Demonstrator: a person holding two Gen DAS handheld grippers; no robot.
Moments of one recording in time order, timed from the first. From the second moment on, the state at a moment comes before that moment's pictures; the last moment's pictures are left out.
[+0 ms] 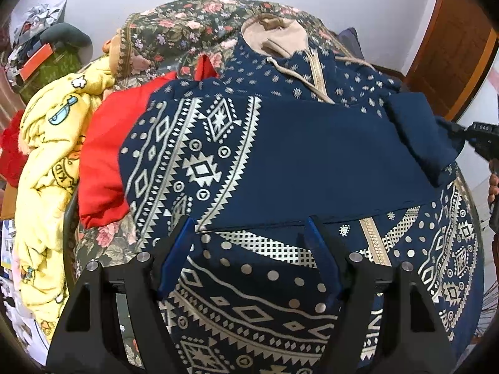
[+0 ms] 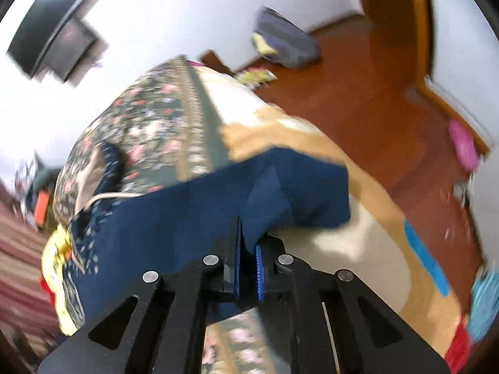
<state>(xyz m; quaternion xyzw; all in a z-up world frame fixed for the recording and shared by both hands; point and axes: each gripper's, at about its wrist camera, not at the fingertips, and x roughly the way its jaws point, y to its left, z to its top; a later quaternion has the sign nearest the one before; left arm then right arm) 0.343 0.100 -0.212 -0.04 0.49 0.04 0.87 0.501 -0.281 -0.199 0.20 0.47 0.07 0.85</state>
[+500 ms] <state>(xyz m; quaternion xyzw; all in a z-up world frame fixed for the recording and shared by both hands) 0.292 0.170 -0.184 -0.11 0.45 0.05 0.89 0.426 -0.076 -0.037 0.06 0.36 0.29 0.88</state>
